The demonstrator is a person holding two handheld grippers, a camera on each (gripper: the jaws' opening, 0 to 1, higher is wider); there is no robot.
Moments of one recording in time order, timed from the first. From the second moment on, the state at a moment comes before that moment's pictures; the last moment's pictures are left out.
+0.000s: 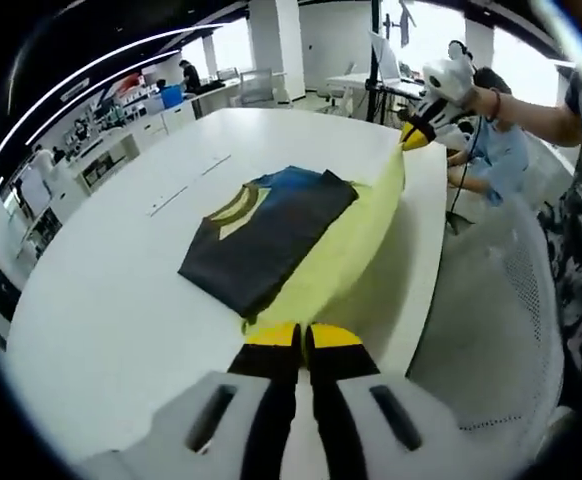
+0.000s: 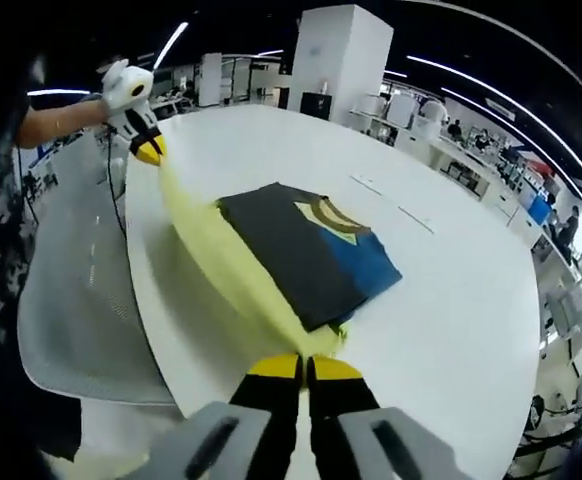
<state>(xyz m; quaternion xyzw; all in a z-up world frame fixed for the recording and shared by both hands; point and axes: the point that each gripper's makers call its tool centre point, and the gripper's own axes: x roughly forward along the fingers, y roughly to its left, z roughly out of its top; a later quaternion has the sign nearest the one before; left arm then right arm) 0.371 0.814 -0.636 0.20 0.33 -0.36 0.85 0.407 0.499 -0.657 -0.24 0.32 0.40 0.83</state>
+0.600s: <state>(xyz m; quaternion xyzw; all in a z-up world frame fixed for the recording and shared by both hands) 0.455 0.820 -0.598 0.25 0.25 -0.28 0.89 0.488 0.507 -0.619 -0.26 0.24 0.34 0.87</state>
